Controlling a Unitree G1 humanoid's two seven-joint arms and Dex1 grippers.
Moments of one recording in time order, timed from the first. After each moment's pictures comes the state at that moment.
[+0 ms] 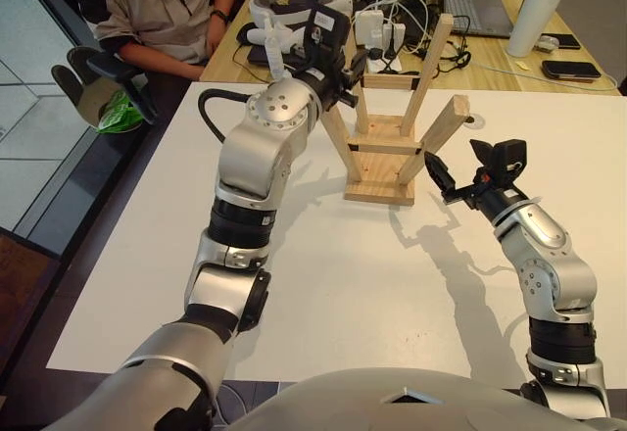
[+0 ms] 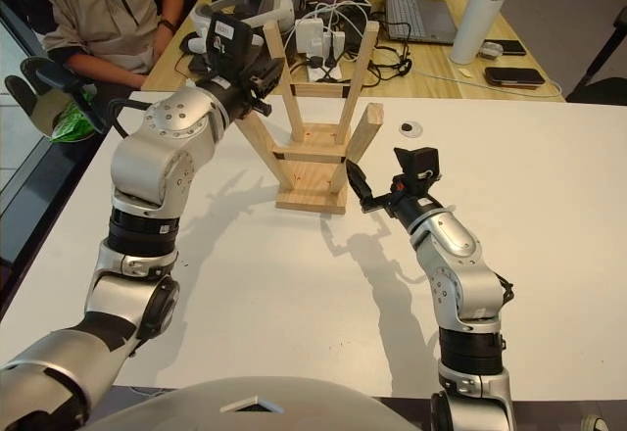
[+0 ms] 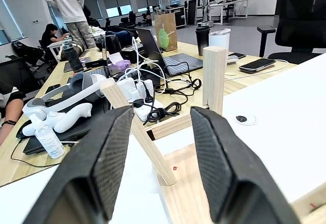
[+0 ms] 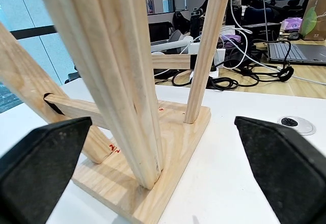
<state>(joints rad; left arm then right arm) -0.77 0.15 -0.09 -0.01 -0.17 0.75 -0.14 -0.08 -0.27 -0.07 -0.31 0.40 0.49 0.32</state>
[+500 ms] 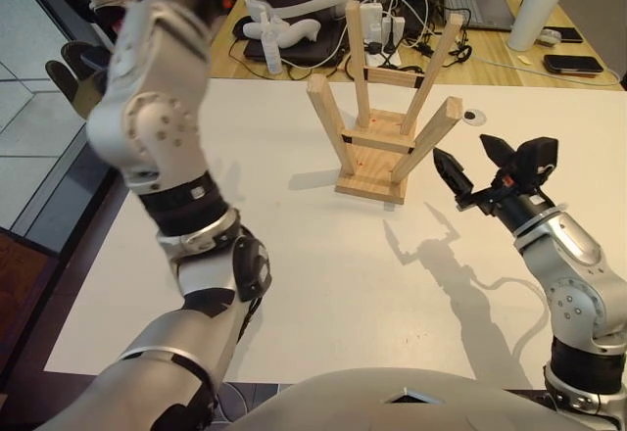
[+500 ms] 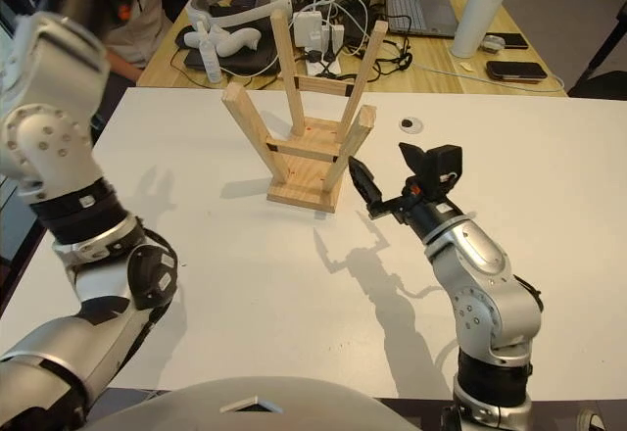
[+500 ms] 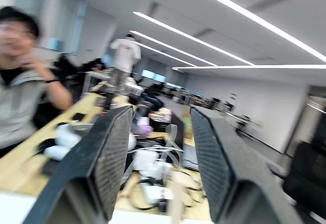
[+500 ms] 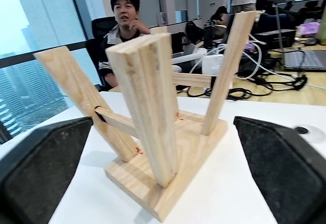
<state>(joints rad) -0.80 0.21 0.50 -0.20 -0.47 0.79 0.01 0.01 -0.29 -0.20 -0.64 0.59 0.71 0.21</state>
